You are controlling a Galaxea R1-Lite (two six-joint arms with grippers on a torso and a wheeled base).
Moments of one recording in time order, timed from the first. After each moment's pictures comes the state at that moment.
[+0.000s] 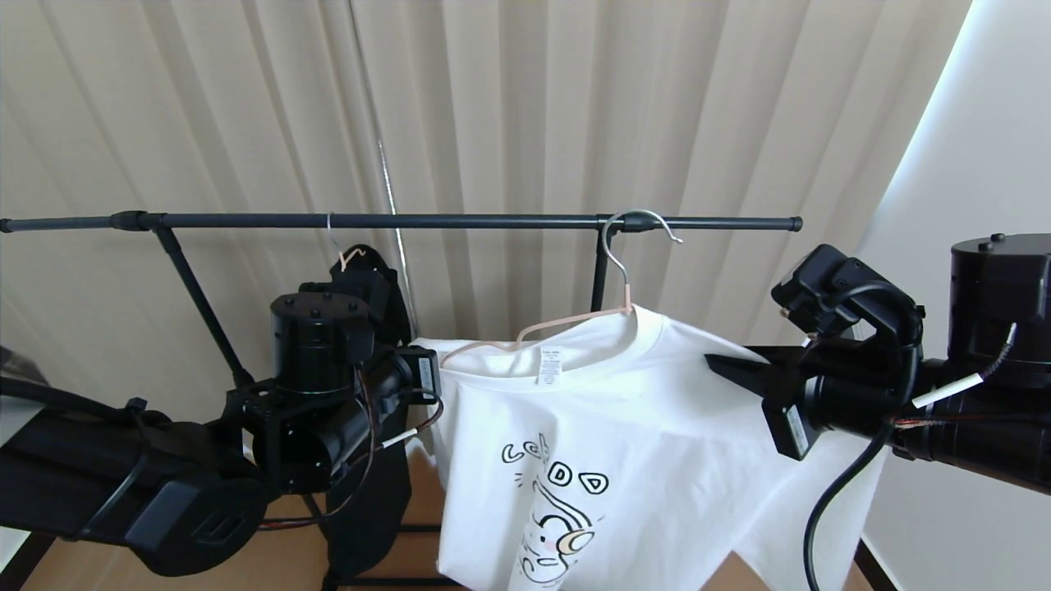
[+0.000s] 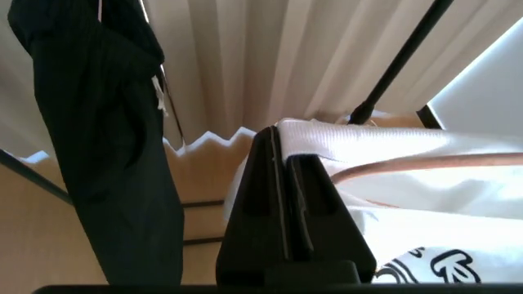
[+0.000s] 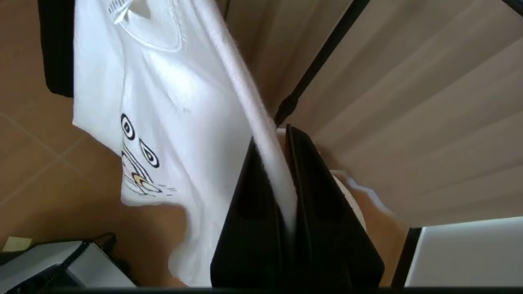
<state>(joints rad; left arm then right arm) -0.53 1.83 -0.72 -0.80 0.37 -0.18 0.53 1.46 -0.74 -0.32 -0.02 -0.28</state>
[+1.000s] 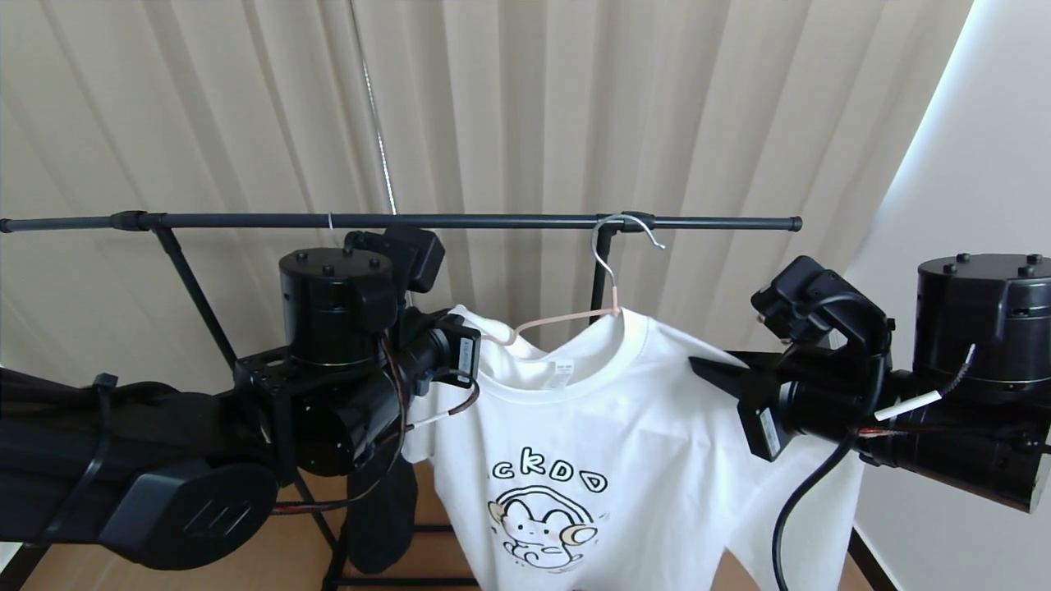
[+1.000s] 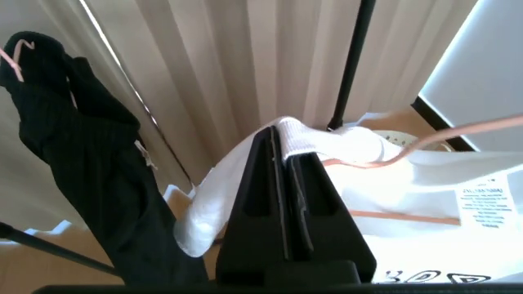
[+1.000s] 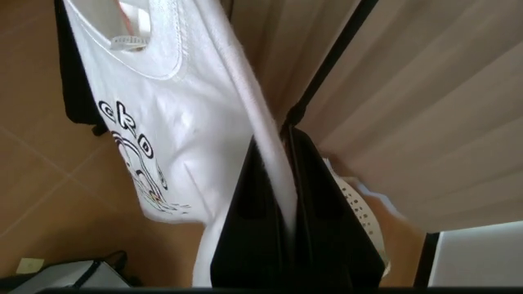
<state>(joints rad) -0.66 1.77 -0.85 -0.70 0.38 0.03 0.56 1.51 -0.69 -0.45 -0.04 -0.22</state>
